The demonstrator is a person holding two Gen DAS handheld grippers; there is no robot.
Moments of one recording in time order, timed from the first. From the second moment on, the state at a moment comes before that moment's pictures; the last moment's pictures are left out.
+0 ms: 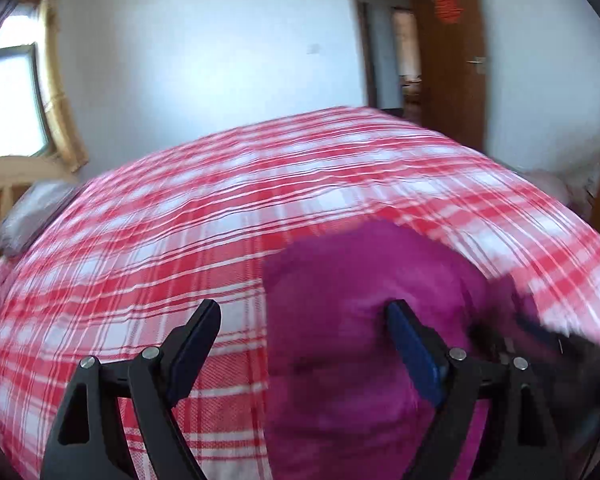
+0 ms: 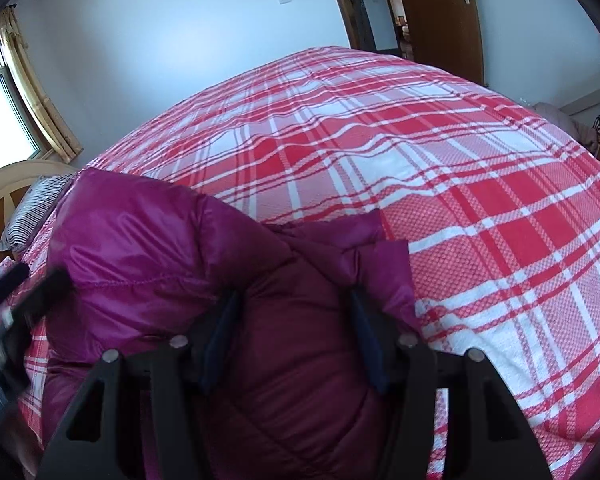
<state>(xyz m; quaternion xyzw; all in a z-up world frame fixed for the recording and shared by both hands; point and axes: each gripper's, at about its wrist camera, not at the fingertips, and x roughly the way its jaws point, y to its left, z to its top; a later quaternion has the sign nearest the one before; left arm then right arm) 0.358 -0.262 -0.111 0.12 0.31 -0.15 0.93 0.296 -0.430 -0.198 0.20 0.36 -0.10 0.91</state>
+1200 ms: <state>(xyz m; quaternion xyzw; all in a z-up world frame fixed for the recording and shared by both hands) 0.408 -0.267 -0.183 0.06 0.43 -0.03 0.90 0.309 -0.420 -0.202 0.16 0.38 -0.12 0.90</state>
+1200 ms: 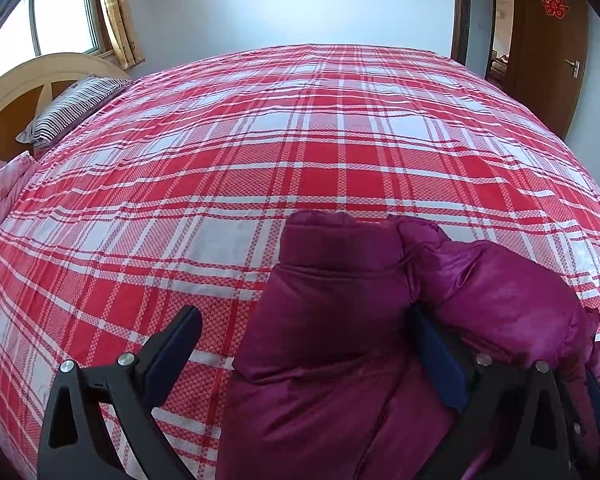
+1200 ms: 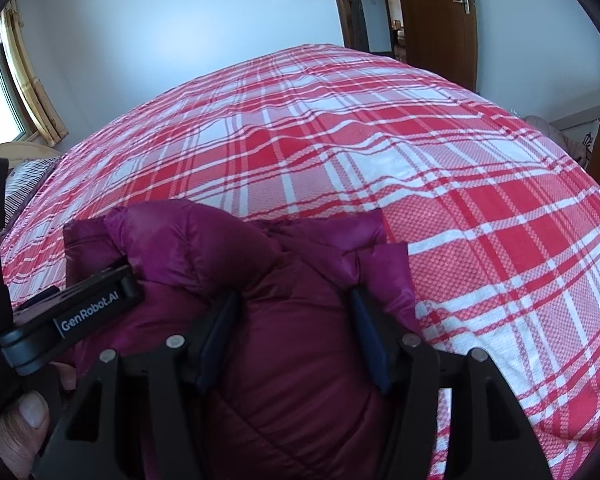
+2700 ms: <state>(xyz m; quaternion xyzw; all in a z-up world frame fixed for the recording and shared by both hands) 0.410 -0.263 -0.185 0.04 0.43 -0.03 0.90 0.321 -0.408 -0.205 0.11 0.41 -0.15 0.89</state>
